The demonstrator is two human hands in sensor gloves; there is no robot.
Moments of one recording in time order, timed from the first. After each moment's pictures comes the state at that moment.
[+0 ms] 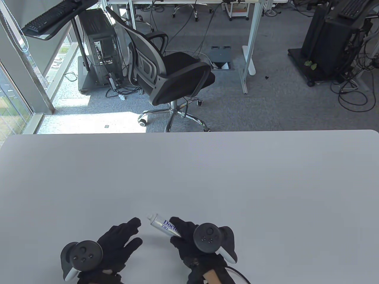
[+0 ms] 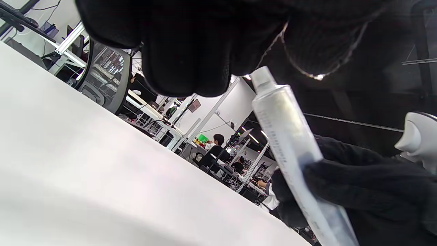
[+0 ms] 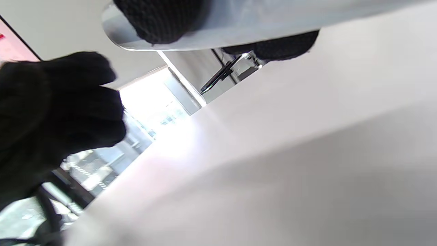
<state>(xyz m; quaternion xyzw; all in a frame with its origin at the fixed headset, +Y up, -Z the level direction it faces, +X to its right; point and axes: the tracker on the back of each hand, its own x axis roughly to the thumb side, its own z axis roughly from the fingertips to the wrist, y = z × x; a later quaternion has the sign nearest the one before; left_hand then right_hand) -0.275 -0.708 -0.245 0.06 -0.22 0.33 0.91 0.010 -0.709 -0.276 0.16 0.01 0.93 0.33</state>
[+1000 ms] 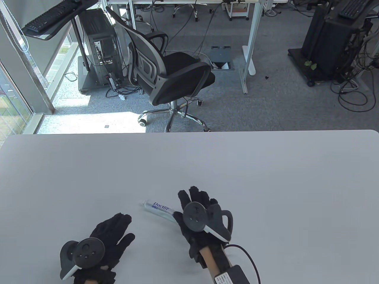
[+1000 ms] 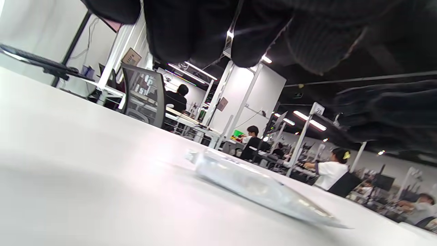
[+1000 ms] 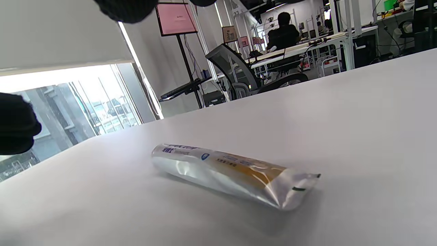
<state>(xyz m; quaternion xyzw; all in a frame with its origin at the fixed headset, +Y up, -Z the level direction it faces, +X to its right) -0.290 -0.710 -0.255 0.07 -0.15 0.18 0.97 0.027 -0.679 -0.283 0.11 -0.04 0.97 0.22</state>
